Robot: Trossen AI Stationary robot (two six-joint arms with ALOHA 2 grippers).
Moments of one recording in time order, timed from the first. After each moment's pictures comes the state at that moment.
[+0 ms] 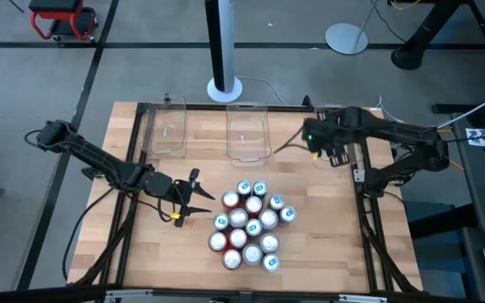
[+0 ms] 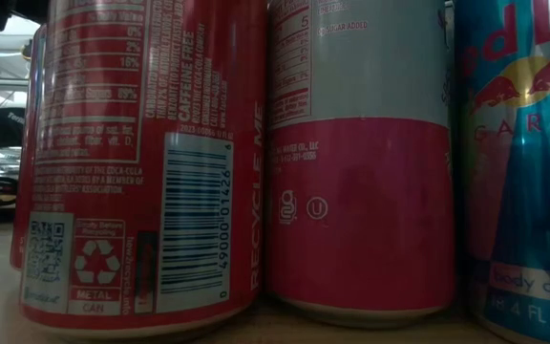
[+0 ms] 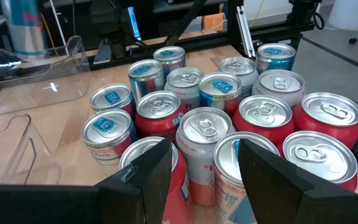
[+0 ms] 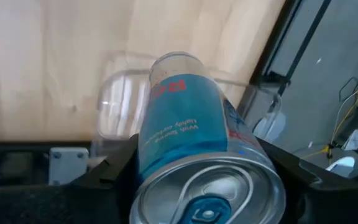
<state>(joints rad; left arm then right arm) -0.38 1.05 0.50 0.23 -0.21 0.05 -0.22 1.37 1.43 -1.57 0.40 -0.51</state>
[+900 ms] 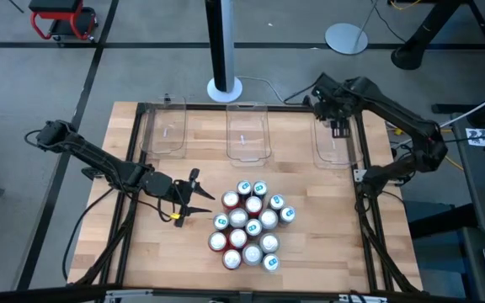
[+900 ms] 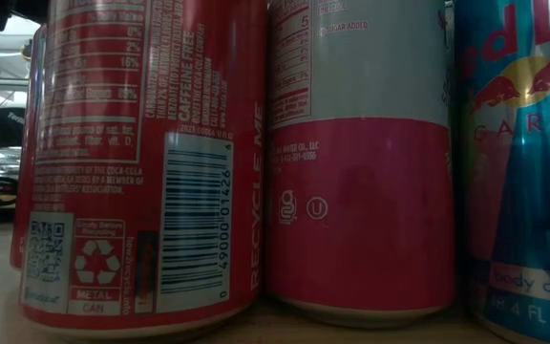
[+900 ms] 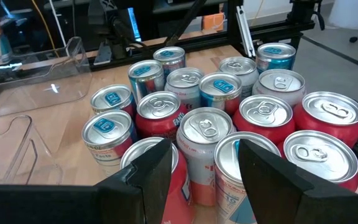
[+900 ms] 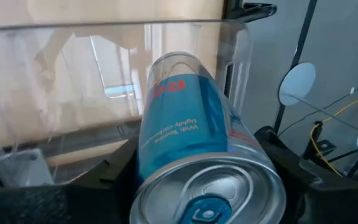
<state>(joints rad) -0.38 1.05 0.50 0.23 -0.21 0.05 -0.70 1.42 1.43 -1.41 0.38 -0.72</state>
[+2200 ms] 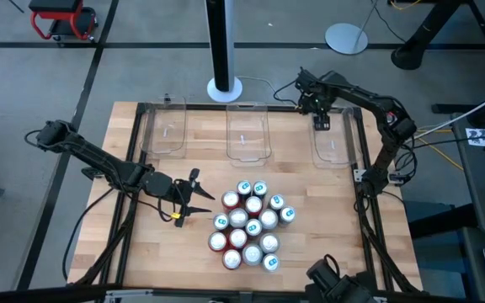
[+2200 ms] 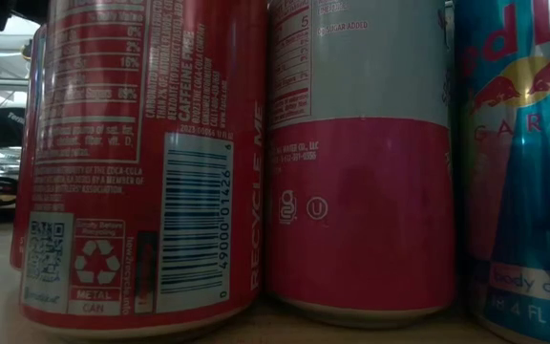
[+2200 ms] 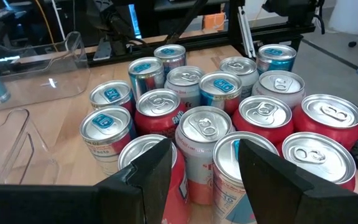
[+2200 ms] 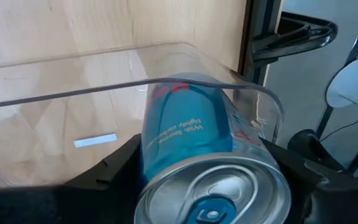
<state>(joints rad) -0.38 1.05 0.50 0.23 -0.21 0.02 -0.85 1.77 1.43 -1.18 0.29 -0.81</state>
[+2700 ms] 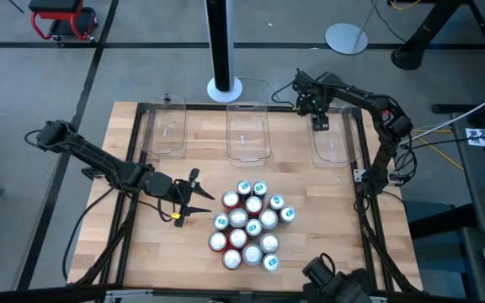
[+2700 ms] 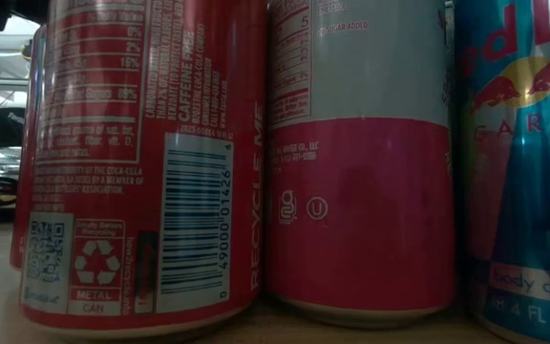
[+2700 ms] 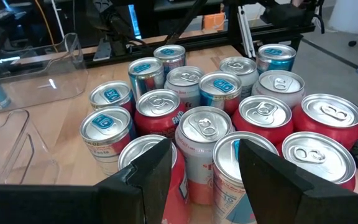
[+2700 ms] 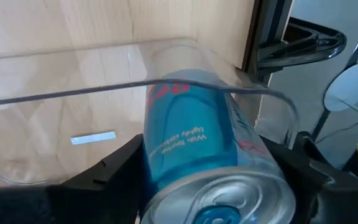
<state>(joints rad) -0.38 1.05 0.50 0.23 -0.21 0.02 -0.85 1.82 1.43 -1.16 0.31 -0.84</state>
